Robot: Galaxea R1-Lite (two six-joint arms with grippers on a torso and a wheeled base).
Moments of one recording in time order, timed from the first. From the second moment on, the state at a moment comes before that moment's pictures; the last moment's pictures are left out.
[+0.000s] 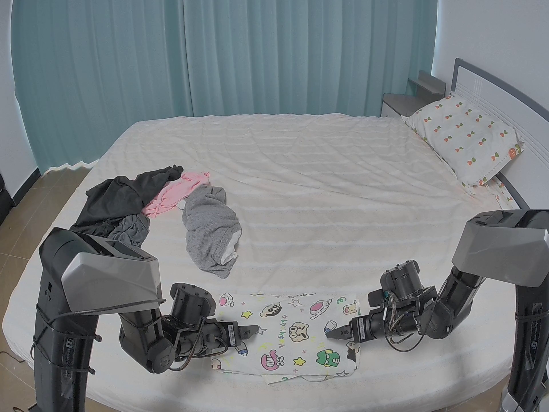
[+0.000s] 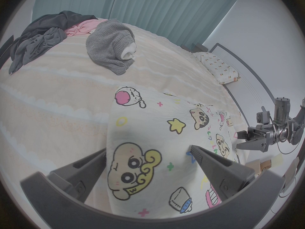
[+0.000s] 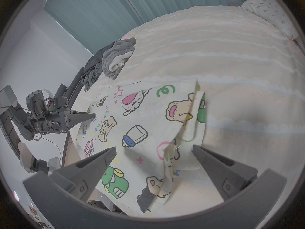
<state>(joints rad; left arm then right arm) -0.47 2.42 -0.59 -1.09 -0.09 -0.50 0.44 2.32 -0.69 -0.70 0.28 0.30</state>
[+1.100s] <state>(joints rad) -0.49 2.42 -0.58 -1.09 -0.09 -0.53 0.51 2.37 -0.80 -0.61 0.21 0.32</state>
